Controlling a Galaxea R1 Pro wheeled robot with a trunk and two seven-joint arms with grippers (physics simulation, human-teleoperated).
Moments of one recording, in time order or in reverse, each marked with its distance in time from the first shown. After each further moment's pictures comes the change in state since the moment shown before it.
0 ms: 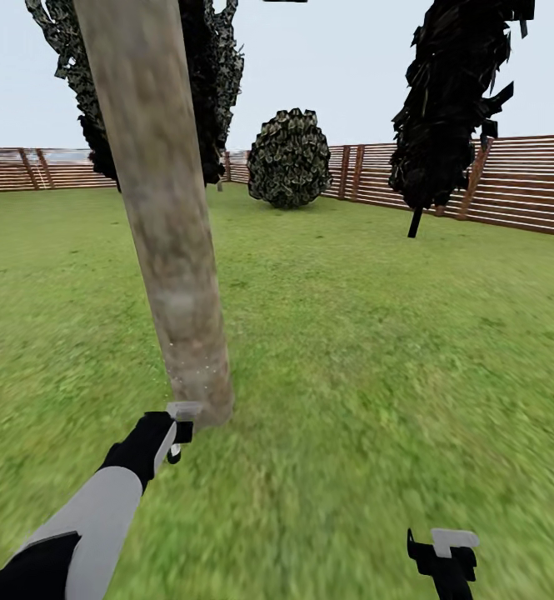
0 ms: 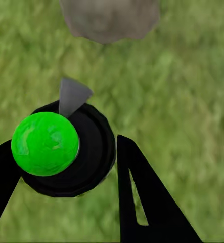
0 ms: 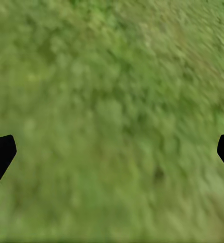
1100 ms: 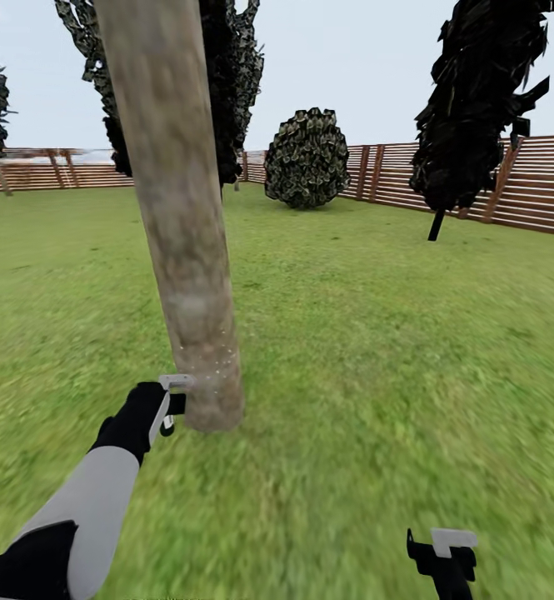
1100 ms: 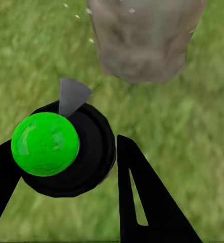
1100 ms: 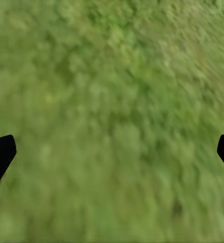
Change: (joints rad) left arm -0.048 0.006 0.002 -0.155 -0.010 0.133 -0.004; right arm 0.000 0.000 0.001 0.000 0.001 0.000 0.002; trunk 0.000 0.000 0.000
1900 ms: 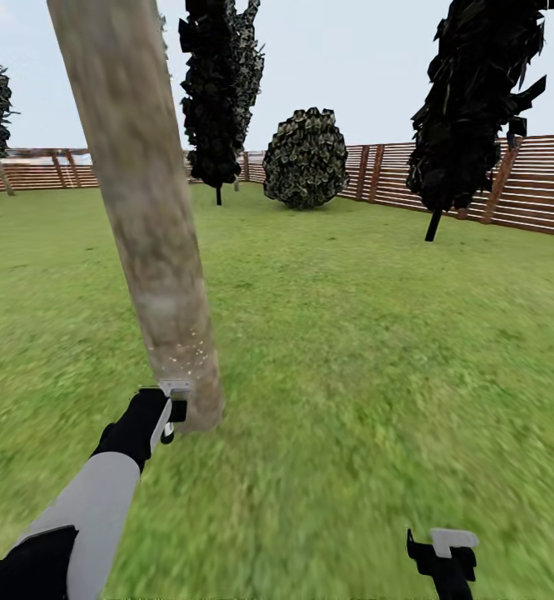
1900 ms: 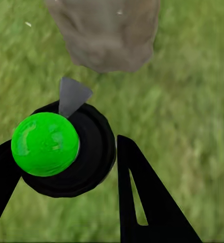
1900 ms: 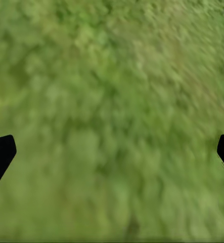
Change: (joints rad) left arm 0.017 -0.002 -0.004 0.022 -0.006 -0.015 0.005; right arm 0.000 0.000 -0.001 0.000 -0.001 0.000 0.000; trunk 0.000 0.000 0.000
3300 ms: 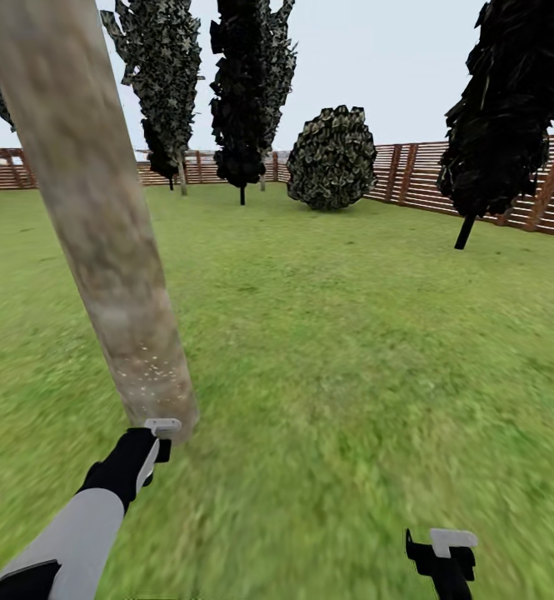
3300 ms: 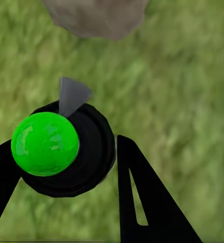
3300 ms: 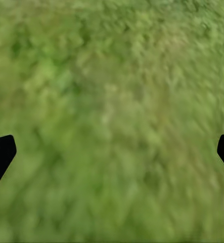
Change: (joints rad) left arm 0.111 0.049 0.013 0.081 -0.001 -0.083 0.051; right arm 0.000 -0.002 0.002 0.001 0.003 0.001 0.017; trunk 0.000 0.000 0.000
